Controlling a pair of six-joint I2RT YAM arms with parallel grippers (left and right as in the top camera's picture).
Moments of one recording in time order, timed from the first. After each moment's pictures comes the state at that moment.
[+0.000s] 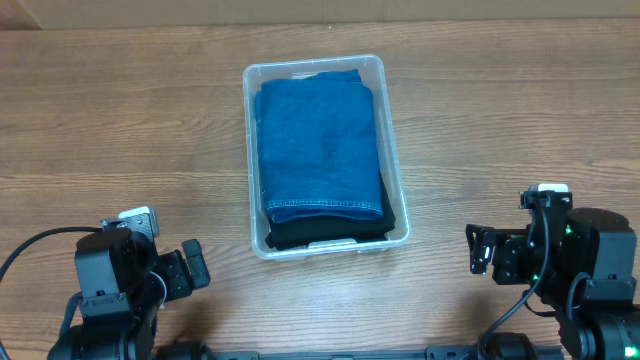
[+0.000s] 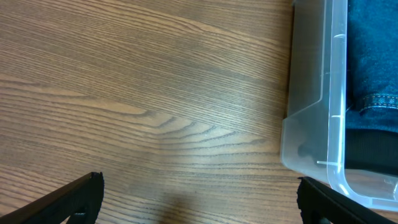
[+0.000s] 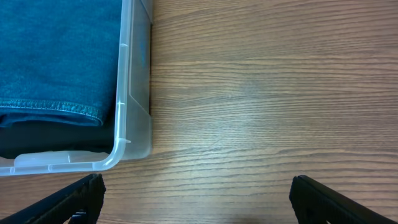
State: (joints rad) left arm 0.14 0.65 0.91 -1.21 0.02 -0.15; right arm 0.00 0.71 1.05 -1.22 -0.15 0.06
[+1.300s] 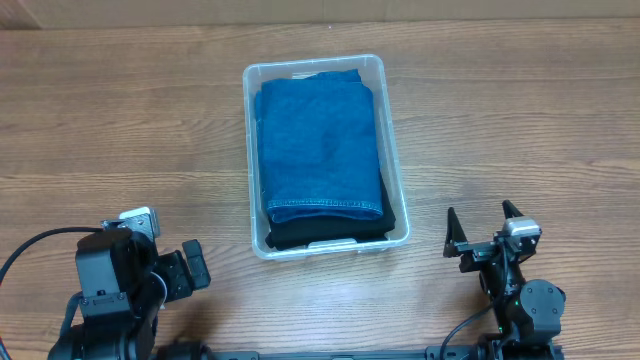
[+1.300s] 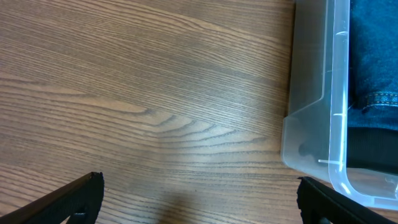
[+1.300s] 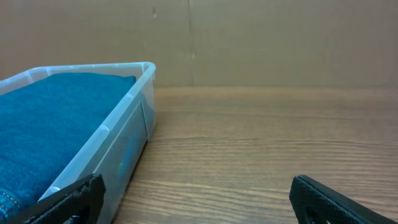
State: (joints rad) left arm 0.14 0.65 0.91 -1.21 0.02 -0.15; right arm 0.00 0.01 0.06 -0.15 -0.15 0.04
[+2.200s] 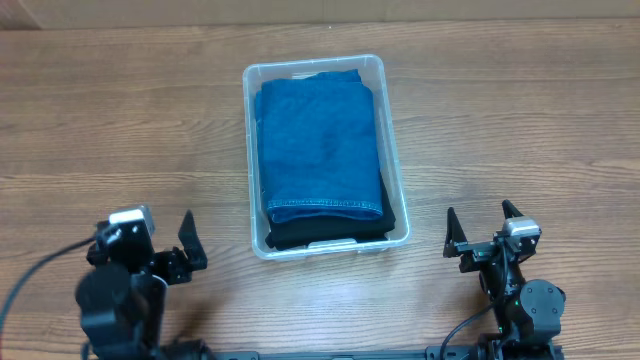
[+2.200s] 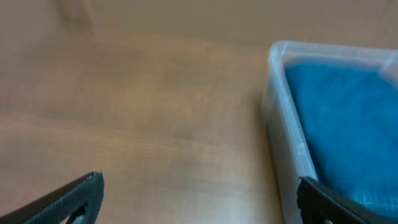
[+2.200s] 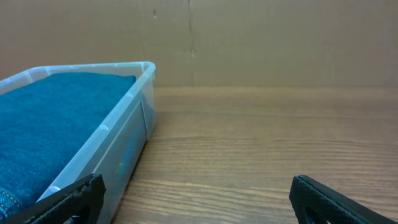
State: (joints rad) left arm 0.14 0.34 0.61 -0.64 0.02 -0.07; right arm 0.00 0.01 0.06 -0.15 -0.15 0.04
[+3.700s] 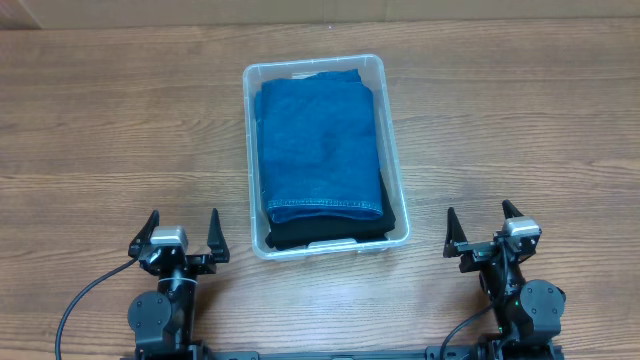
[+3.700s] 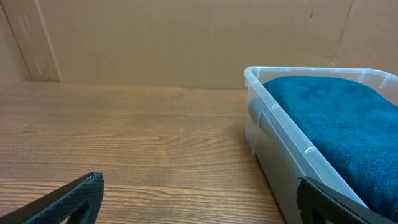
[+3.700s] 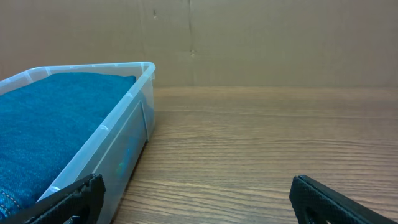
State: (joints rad) left arm 0.11 0.02 0.01 -0.07 0.09 -0.05; right arm 0.00 0.01 0.06 -0.15 -0.15 0.04
